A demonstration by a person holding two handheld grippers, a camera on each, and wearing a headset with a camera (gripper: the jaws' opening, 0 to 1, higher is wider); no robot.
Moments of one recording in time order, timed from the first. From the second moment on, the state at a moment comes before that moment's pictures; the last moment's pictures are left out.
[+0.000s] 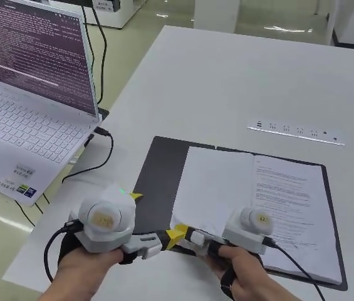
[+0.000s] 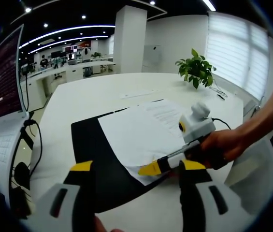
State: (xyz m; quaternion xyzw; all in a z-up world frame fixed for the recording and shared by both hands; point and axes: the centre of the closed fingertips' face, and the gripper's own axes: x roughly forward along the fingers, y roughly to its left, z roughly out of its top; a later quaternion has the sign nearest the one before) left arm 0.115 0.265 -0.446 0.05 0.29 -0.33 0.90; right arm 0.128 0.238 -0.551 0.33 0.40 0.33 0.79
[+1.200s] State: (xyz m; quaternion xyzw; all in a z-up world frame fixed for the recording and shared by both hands) left arm 0.131 0.239 -0.481 0.04 0.31 -0.34 0.89; right arm 0.128 0.097 -0.490 0.32 0.29 0.27 0.86
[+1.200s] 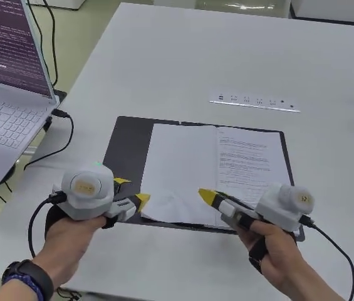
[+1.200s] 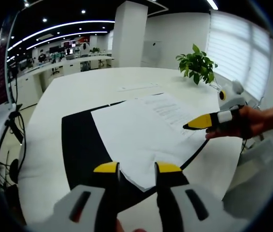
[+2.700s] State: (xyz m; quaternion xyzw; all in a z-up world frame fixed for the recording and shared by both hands) left arm 0.122 0.225 -0.554 0.07 0.37 -0.34 0.86; right arm 0.170 0.075 -0.489 0.32 0.28 0.26 0.87
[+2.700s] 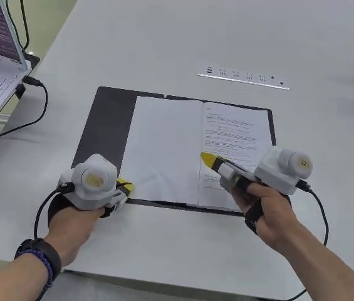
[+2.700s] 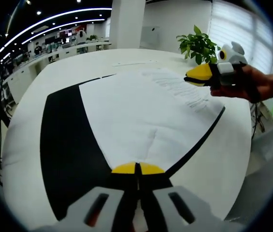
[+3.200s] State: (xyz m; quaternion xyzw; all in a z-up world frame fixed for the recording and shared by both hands) left arm 0.125 0.227 -0.558 0.06 0.37 -0.33 0.86; right arm 0.203 0.073 -0.504 0.31 0.28 0.26 0.87
